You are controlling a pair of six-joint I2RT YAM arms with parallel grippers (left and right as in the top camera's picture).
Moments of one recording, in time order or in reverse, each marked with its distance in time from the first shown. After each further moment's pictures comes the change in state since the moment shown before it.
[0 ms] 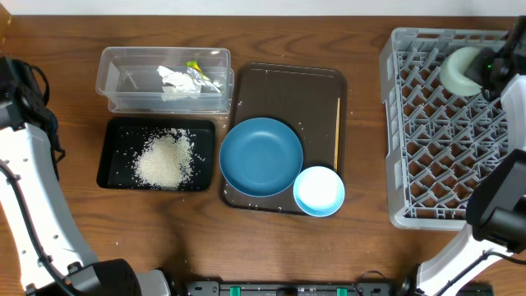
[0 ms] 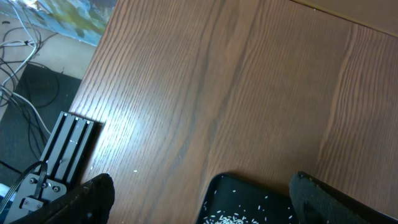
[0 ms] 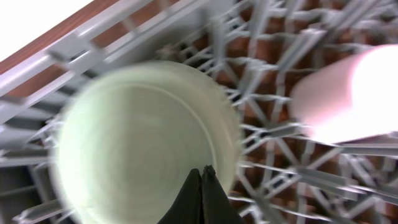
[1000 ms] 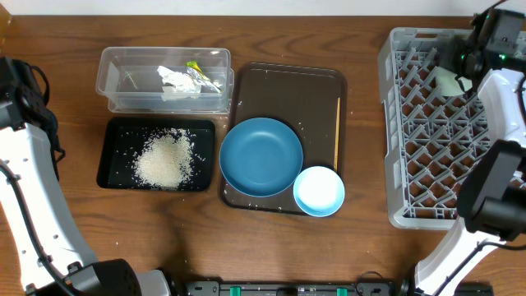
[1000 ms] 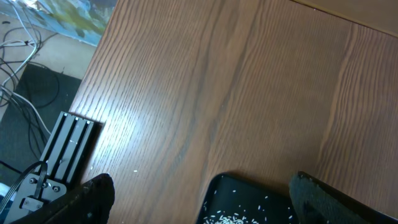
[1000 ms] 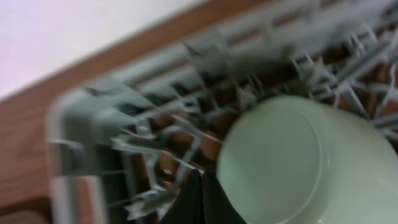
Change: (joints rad) left arm 0.000 0.000 0.000 0.000 0.000 0.000; right arm 0.098 0.060 -0.002 0.125 -0.179 -0.031
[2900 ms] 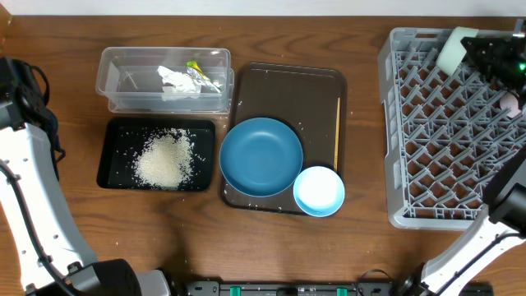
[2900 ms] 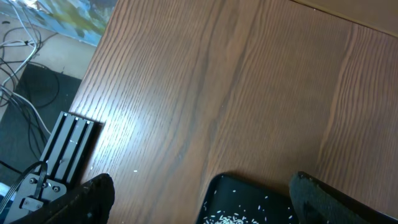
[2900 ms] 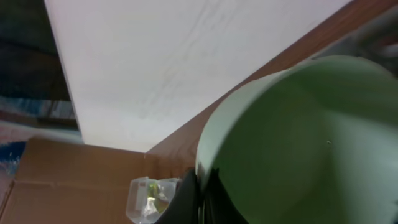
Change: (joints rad) left arm 0.000 0.000 0.000 0.000 0.000 0.000; right arm -0.280 0.129 0.008 0.352 -1.053 0.398
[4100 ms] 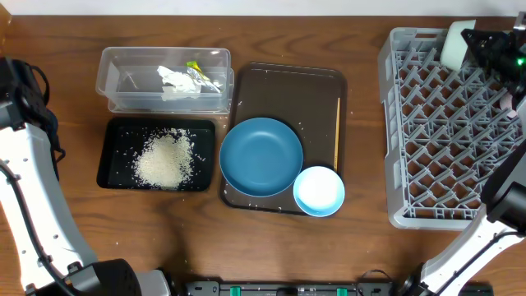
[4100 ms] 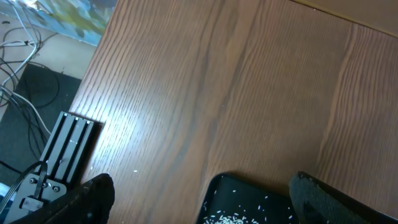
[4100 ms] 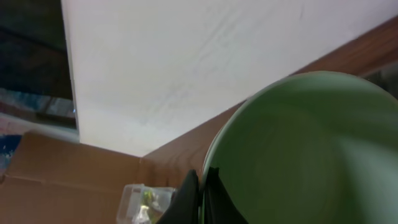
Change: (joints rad) left arm 0.000 0.000 0.000 0.000 0.000 0.000; right arm 0.032 0.000 -0.022 0.190 0.009 0.066
